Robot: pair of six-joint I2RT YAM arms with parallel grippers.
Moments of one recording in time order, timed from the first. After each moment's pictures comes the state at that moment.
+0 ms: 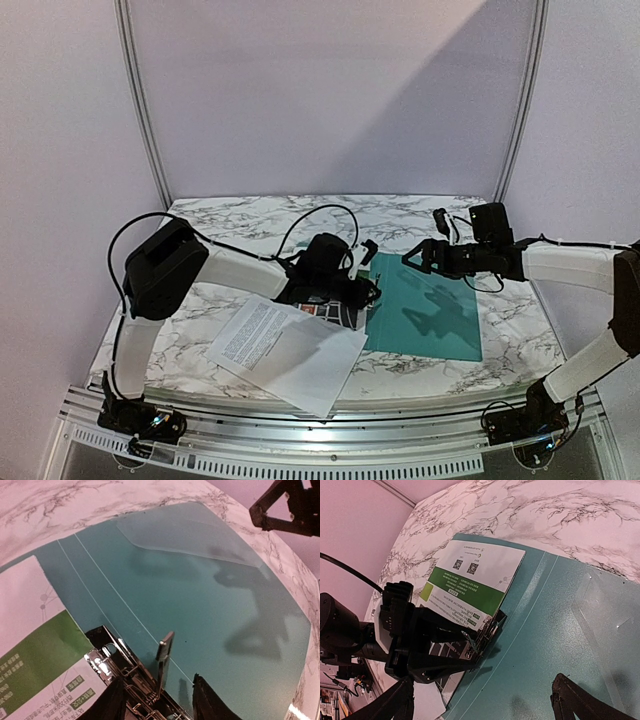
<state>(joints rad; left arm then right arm) -0.92 2.23 1.42 0.22 0.17 -0.24 0.36 1.46 0.82 -0.02 -0.49 0.44</state>
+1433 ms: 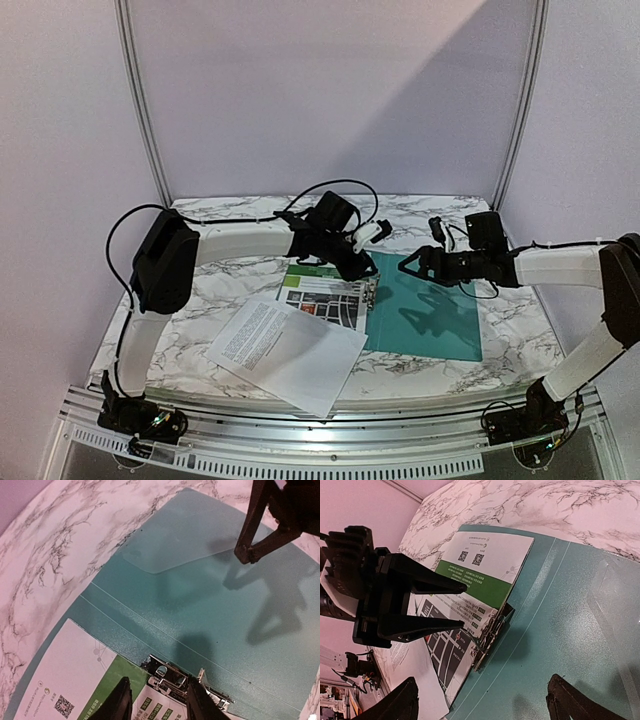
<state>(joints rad) -0.84 2.30 1.85 -0.32 0.22 0.23 0.36 1.51 0.77 0.09 -0.56 0.49</state>
